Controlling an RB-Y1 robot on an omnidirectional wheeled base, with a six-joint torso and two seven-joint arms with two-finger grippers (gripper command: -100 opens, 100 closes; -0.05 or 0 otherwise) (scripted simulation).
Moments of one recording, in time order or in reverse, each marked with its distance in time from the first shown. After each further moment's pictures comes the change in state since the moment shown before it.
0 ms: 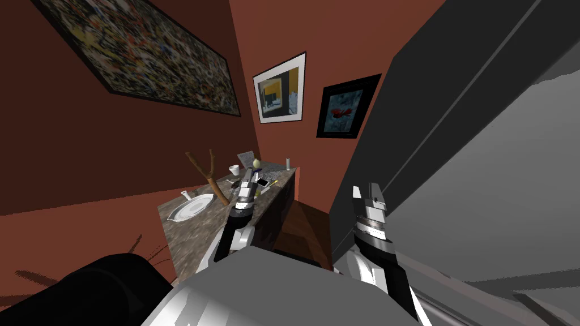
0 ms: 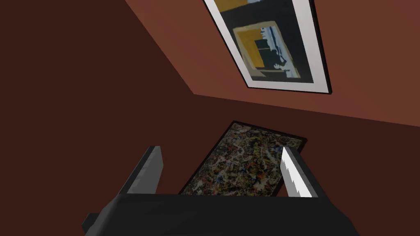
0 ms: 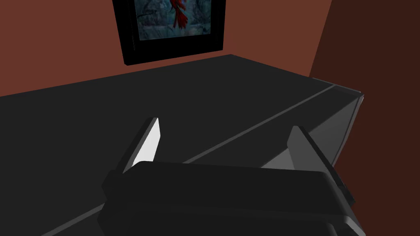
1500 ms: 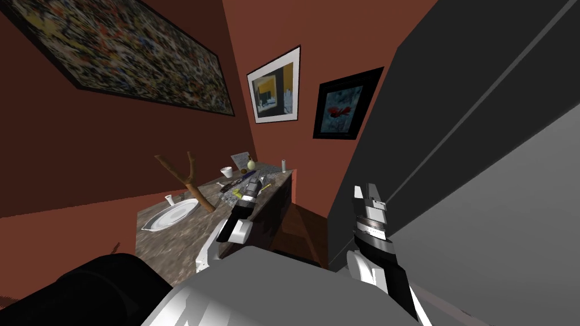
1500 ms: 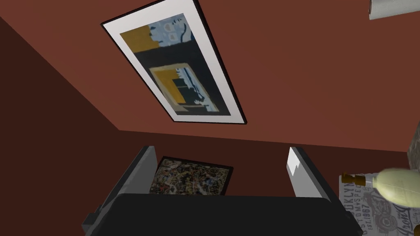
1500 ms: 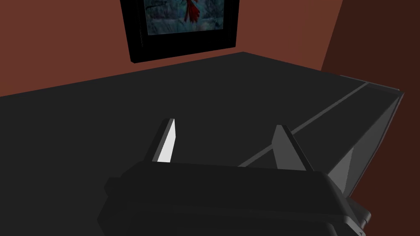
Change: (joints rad) left arm -0.074 0.127 0.029 0.018 0.014 0.391 0.103; right arm 0.000 0.000 0.000 0.000 0.000 0.000 0.000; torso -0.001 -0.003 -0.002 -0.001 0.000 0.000
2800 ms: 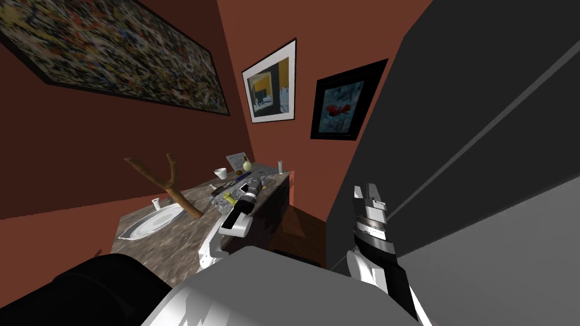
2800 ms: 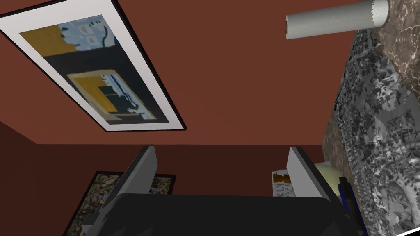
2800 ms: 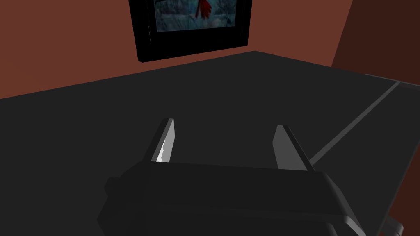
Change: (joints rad) left arm -0.063 0.022 0.030 0.006 0.010 0.321 0.088; right arm 0.000 0.000 0.000 0.000 0.000 0.000 0.000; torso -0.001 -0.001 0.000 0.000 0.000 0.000
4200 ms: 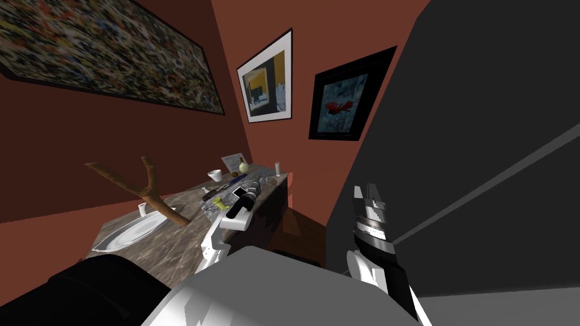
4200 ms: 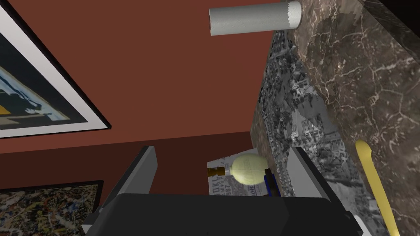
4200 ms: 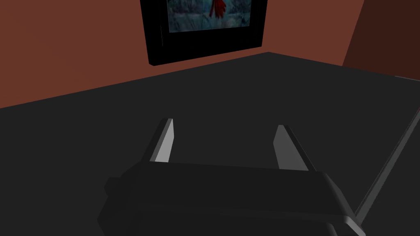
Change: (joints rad) left arm -0.064 0.004 0.043 0.012 0.009 0.353 0.097; right arm 0.000 0.000 0.000 0.000 0.000 0.000 0.000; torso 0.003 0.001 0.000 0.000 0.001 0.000
